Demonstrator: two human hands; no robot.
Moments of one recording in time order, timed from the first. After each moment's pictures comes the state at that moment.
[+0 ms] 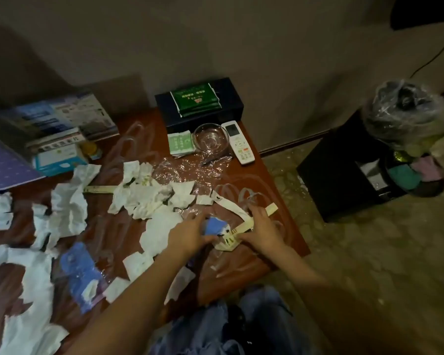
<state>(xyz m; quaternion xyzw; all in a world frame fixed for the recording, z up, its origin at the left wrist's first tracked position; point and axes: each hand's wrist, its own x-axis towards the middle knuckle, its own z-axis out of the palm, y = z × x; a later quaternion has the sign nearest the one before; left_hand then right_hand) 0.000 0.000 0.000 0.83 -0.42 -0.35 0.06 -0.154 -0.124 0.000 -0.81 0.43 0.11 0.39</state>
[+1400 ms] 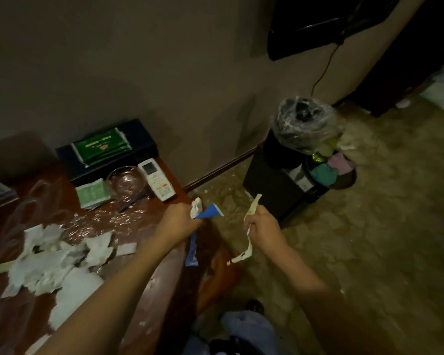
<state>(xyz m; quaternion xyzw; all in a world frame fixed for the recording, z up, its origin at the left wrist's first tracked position) -0.075 -0.166 0.093 0.79 -0.46 -0.37 0.17 -0.270 -0.233 0.075 -0.81 0.51 0.01 0.29</state>
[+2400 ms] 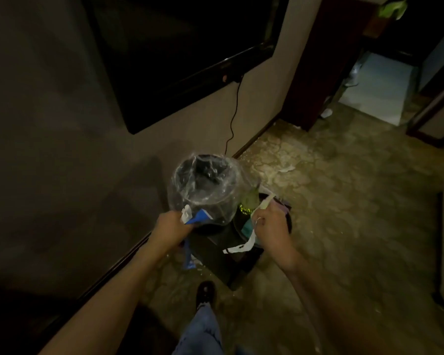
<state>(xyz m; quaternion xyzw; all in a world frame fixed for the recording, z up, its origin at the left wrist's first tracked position) -0.252 -0.578 0.085 0.74 -0.49 -0.43 0.18 -0.472 -0.592 0.100 -0.68 0.64 -0.22 0.29</state>
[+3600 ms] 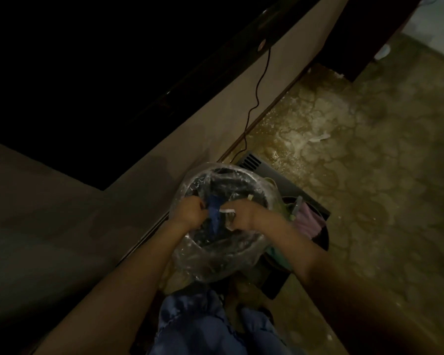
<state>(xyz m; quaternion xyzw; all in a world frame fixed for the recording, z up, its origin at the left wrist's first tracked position) -0.209 -0.836 -0.001 0.73 -0.51 -0.45 -0.02 -0.361 -0.872 -0.006 -0.73 0.47 0.22 0.44</state>
